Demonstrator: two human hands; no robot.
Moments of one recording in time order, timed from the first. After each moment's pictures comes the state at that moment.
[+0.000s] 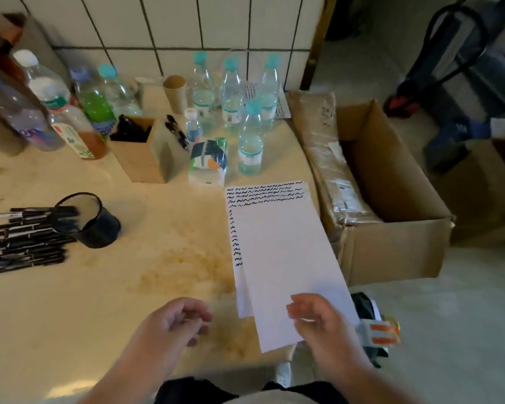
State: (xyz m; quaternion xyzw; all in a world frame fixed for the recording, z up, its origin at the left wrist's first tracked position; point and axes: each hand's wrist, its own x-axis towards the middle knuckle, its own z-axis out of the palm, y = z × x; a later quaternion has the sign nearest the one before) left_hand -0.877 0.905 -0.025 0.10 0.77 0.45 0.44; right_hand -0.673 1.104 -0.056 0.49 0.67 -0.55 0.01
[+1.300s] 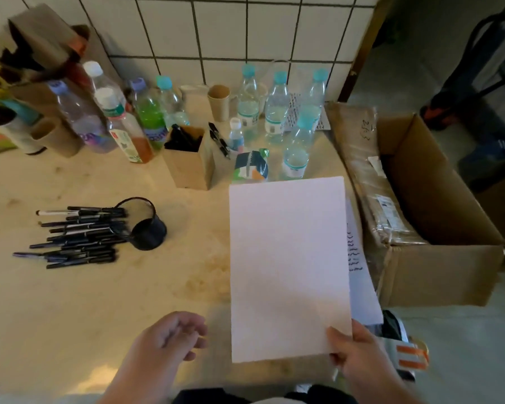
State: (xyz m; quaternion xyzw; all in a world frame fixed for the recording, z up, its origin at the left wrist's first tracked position) left_hand -0.919 0.844 -0.028 0.04 0.76 0.49 0.41; right_hand -0.694 1.100 -0.094 0.58 0.40 -0.70 -0.05
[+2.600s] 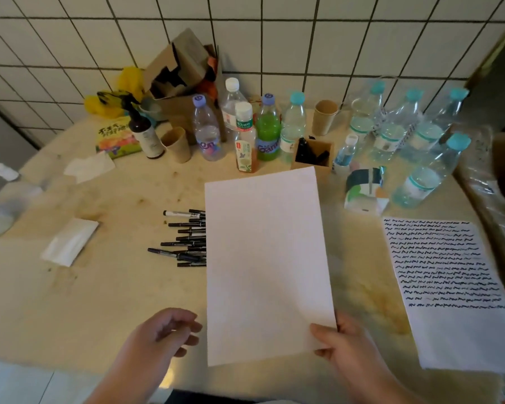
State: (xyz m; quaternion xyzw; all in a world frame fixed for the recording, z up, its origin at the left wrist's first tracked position) left_hand -1.072 0.652 -0.021 -0.01 0.81 0.48 0.35; right_hand -0.897 0.924 -0.085 0.45 0.51 -0.73 -0.01
